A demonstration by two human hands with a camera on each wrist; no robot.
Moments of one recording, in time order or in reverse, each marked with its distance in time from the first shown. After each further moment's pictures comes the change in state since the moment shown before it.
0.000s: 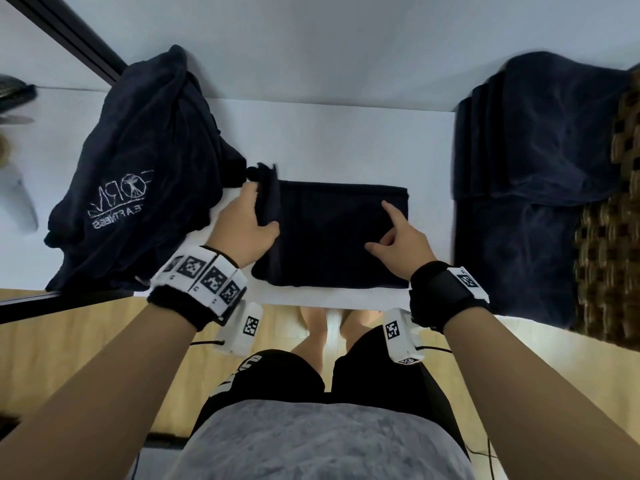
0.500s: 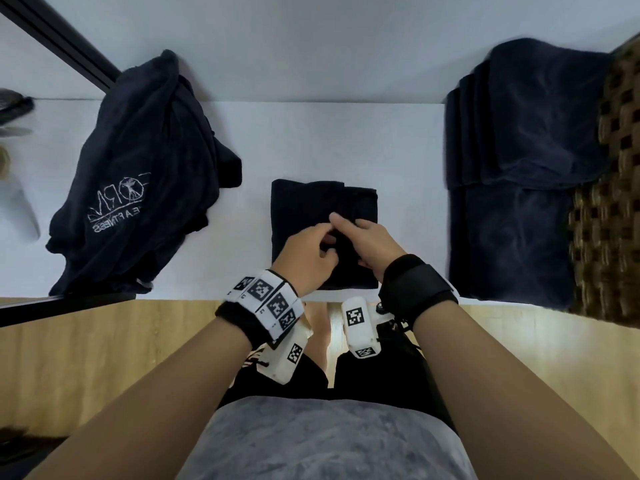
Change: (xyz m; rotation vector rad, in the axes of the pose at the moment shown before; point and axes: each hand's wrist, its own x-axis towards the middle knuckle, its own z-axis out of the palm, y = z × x) left_hand -0.036 0.031 0.069 -0.037 -0.302 0.135; right_hand -0.015 -0.041 0.029 0.588 -0.182 0.236
